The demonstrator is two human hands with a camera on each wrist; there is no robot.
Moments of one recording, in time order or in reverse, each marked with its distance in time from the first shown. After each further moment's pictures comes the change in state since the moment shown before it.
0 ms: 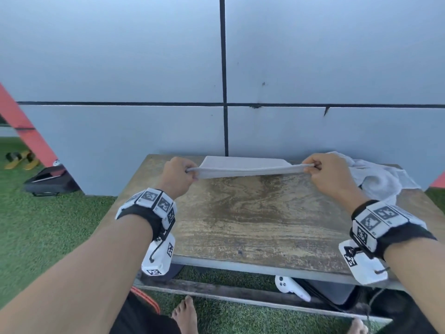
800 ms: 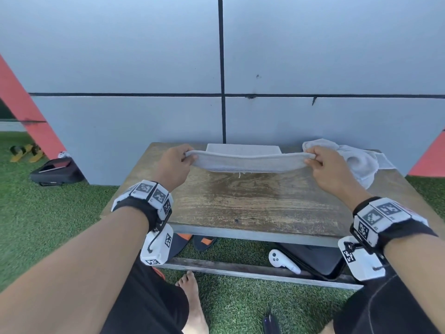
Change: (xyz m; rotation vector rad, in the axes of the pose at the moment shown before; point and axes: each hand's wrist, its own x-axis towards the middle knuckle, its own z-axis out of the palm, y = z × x) left_hand -0.089 0.023 -0.019 -0.059 0.090 0.117; right_hand -0.085 -0.017 -0.030 0.143 0.000 -0.013
